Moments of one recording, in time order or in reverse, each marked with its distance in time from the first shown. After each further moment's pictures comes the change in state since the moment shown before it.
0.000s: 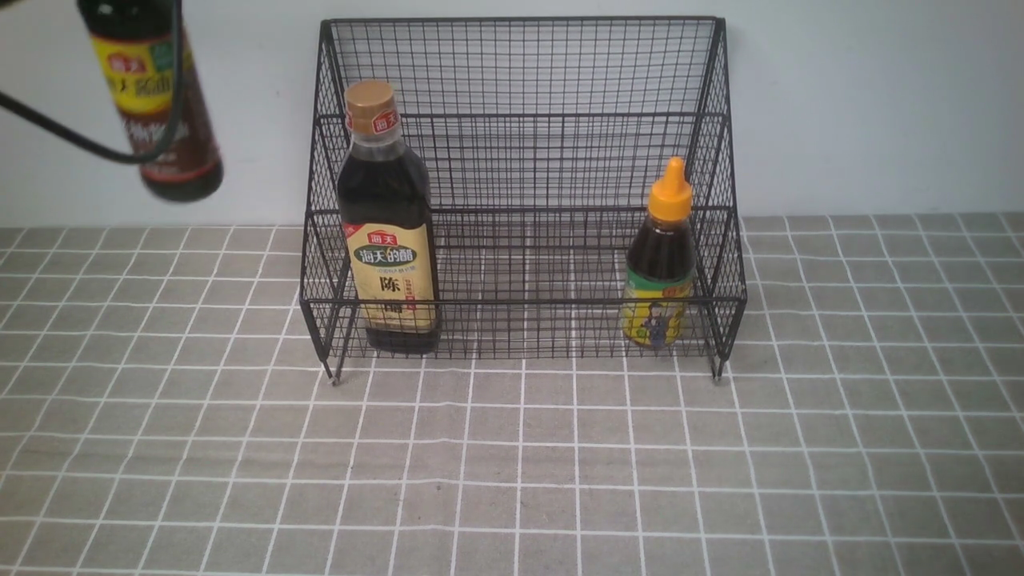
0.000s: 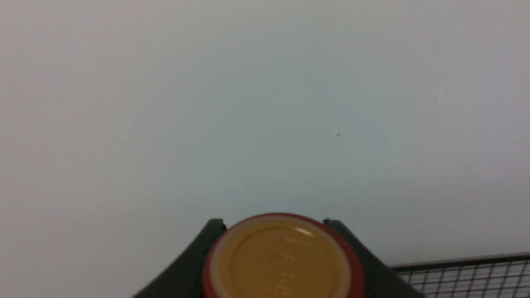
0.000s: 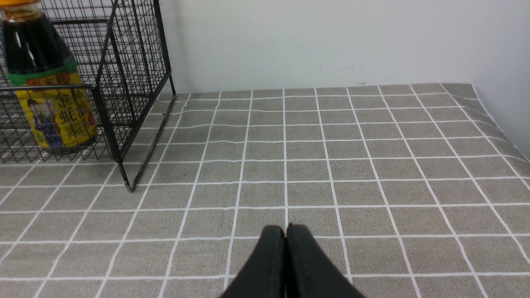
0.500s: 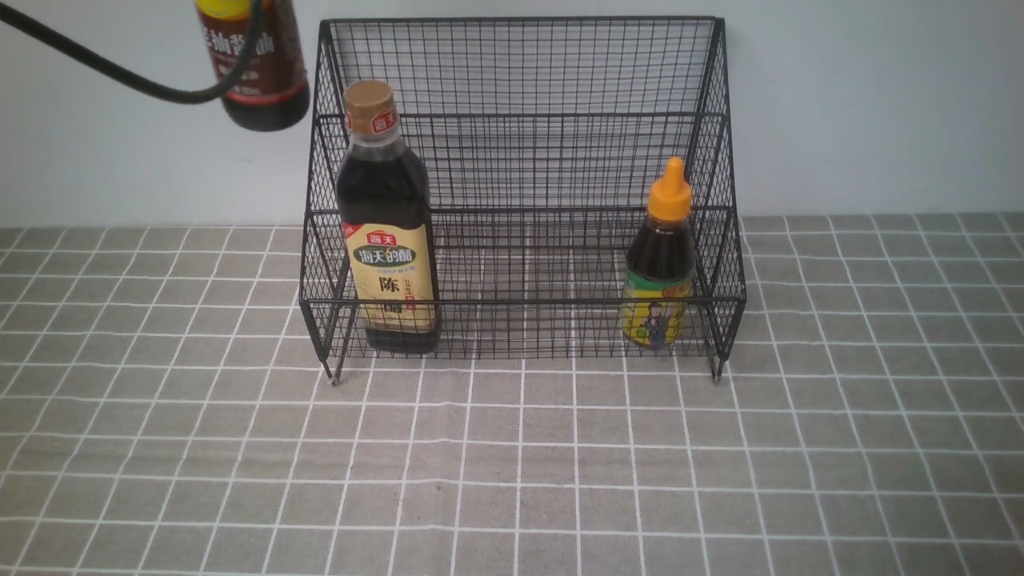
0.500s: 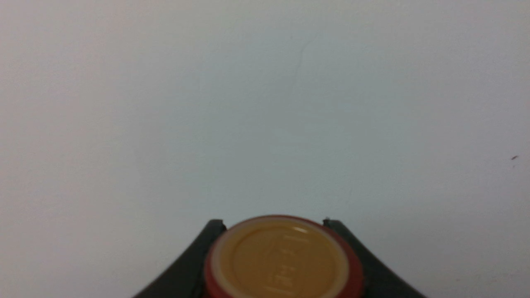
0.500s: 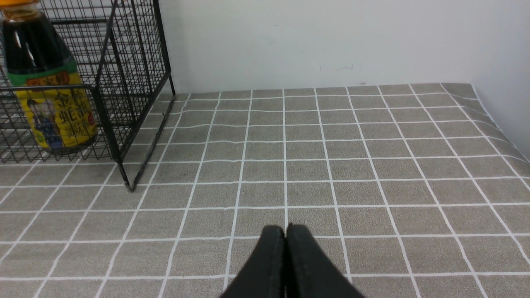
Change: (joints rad) right arm 0.000 0.000 0.000 0.000 0.000 0.000; left arm -0.147 0.004 -0.142 -0.003 0.009 -0.001
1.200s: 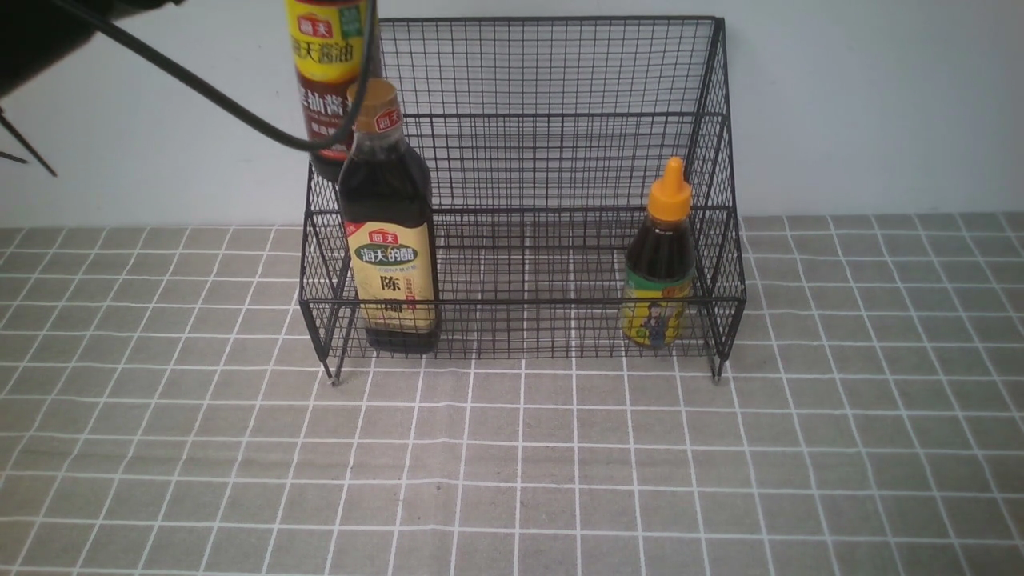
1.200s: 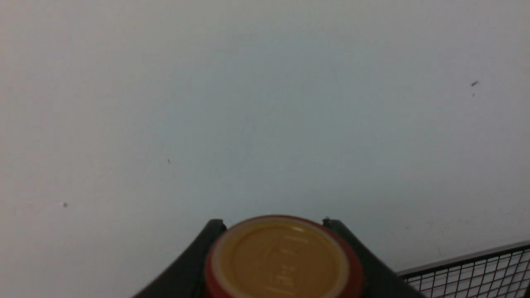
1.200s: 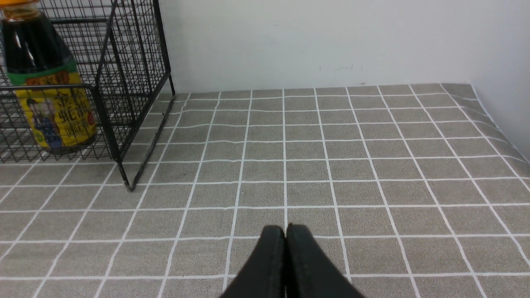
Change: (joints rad) right arm -0.001 0.000 0.000 0.000 0.000 -0.002; left arm -0.080 0.132 -0.001 -0.023 -0.038 -0.009
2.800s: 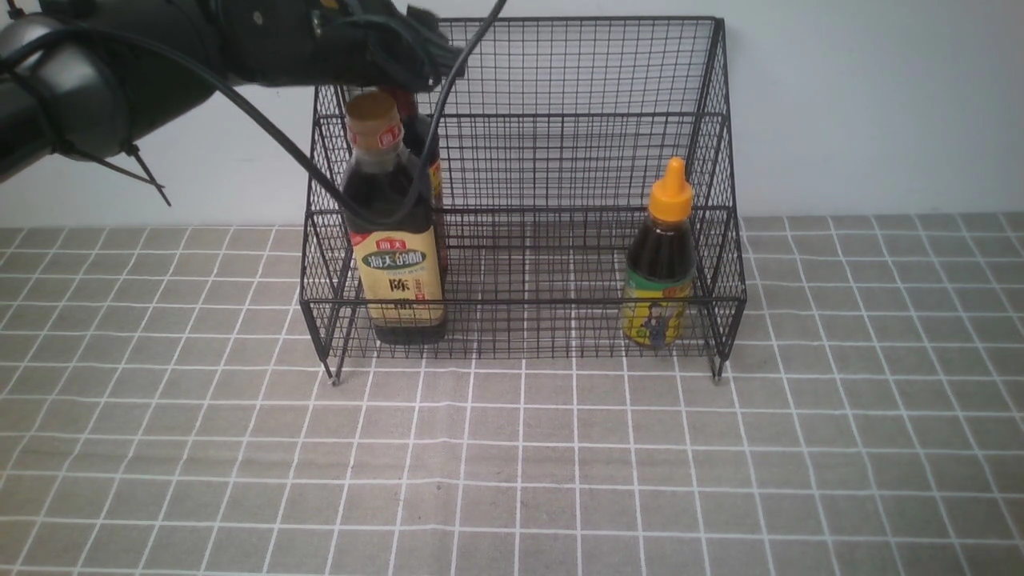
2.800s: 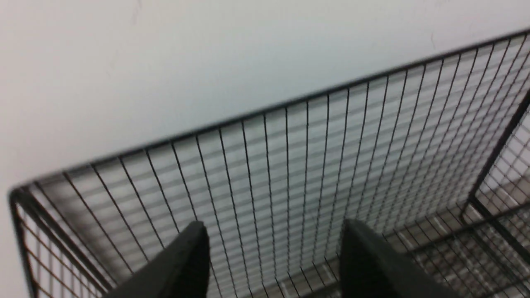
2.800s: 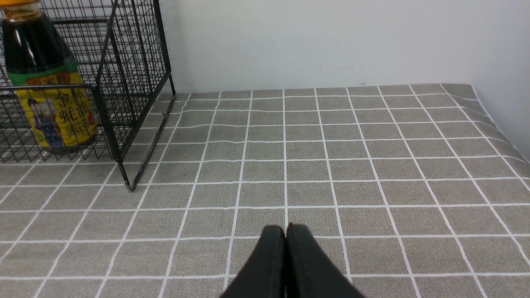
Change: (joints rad) right arm 0.000 0.000 0.000 0.000 0.000 0.000; left arm -0.022 0.152 -0.016 0.027 0.200 0.019
